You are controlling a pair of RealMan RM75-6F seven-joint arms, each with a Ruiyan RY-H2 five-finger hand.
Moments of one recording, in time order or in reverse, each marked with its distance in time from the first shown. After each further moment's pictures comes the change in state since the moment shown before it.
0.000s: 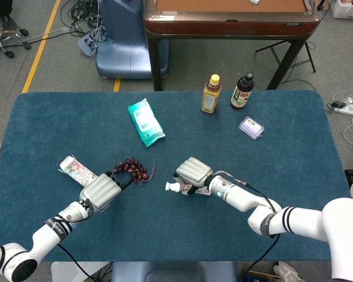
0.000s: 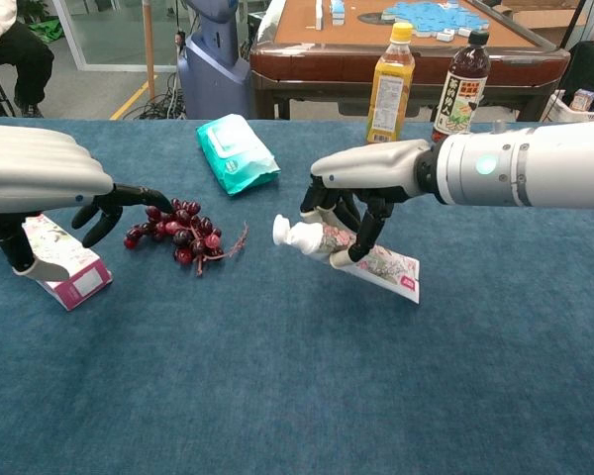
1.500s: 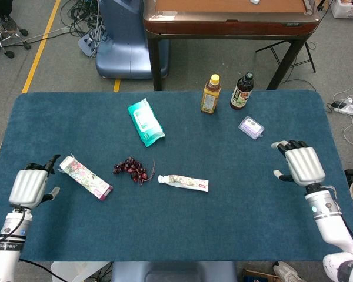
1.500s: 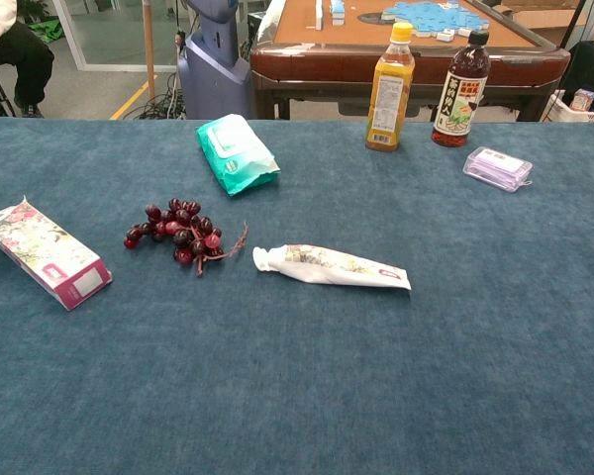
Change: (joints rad) left arm 0.435 -0.041 -0.084 0.171 0.006 0.521 -0.341; right arm -0.553 0.374 -0.058 -0.260 0.144 0.672 -0.275
